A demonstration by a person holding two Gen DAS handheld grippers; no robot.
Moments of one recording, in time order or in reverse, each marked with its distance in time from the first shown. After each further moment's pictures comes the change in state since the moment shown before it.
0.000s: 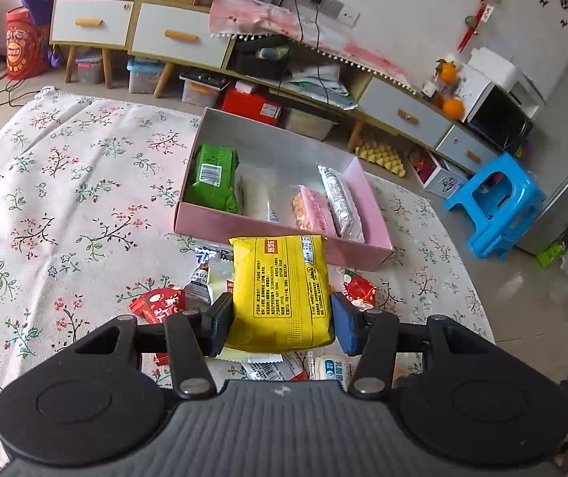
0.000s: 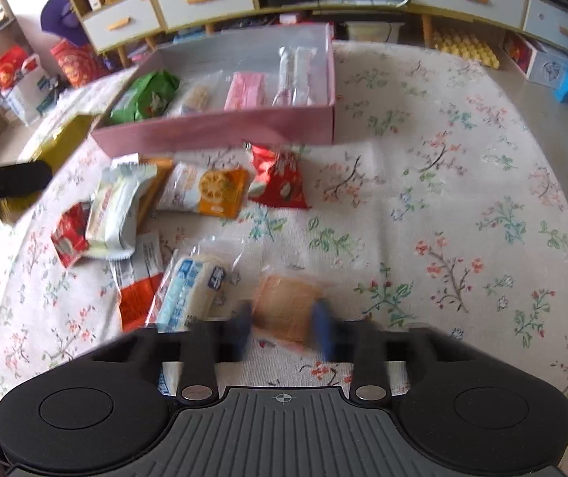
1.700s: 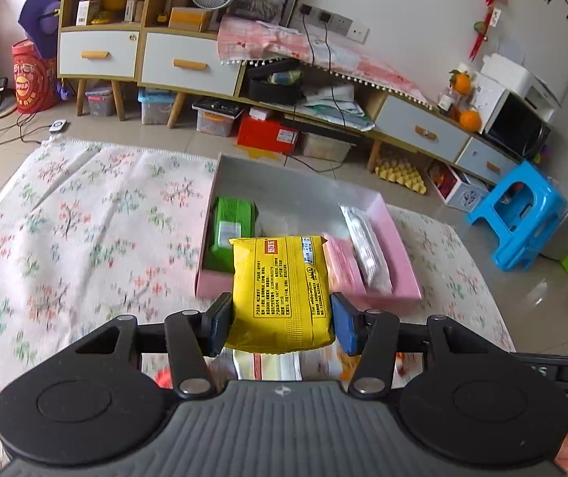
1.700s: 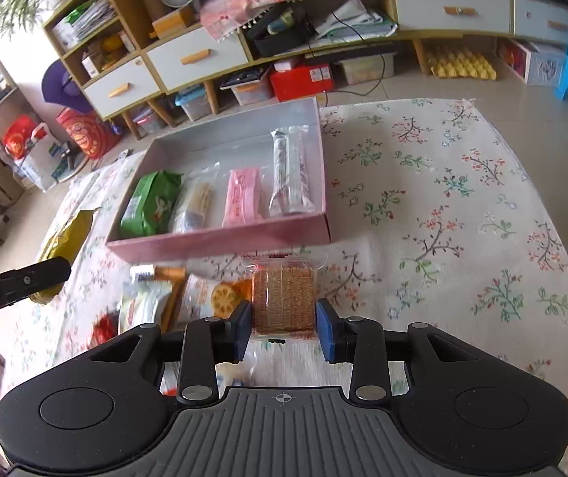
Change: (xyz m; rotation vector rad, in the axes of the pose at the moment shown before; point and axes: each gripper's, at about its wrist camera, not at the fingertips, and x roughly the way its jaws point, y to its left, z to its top) left arm 0.018 0.005 0.043 0.058 -0.055 0.076; right arm -0.007 -0.026 0.072 0.138 -0.061 0.119
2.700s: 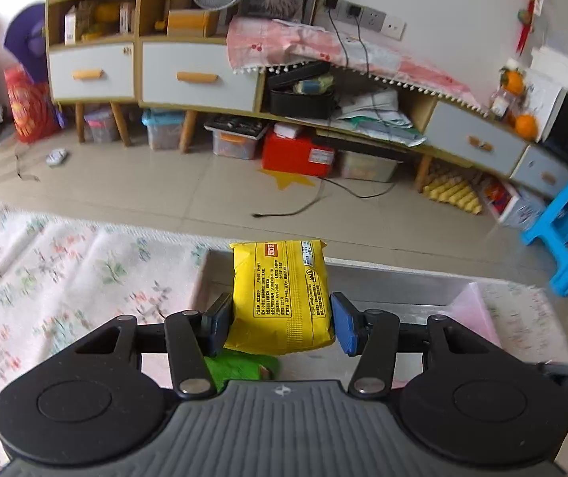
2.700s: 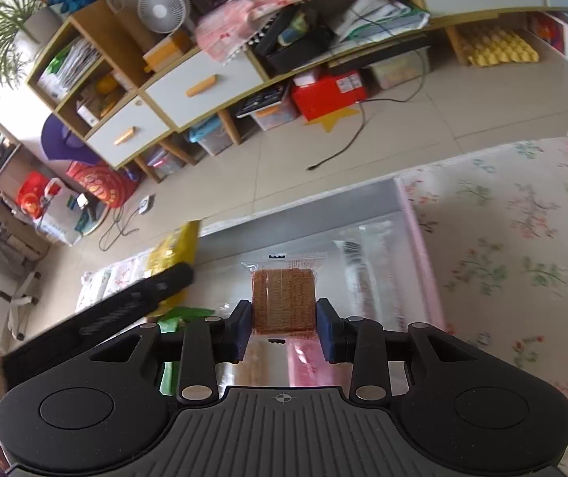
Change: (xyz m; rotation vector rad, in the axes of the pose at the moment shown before) left arm 0.125 0.002 0.070 0.051 -0.027 0.141; right arm 0.114 0.034 0.124 0.107 -0.029 0.121
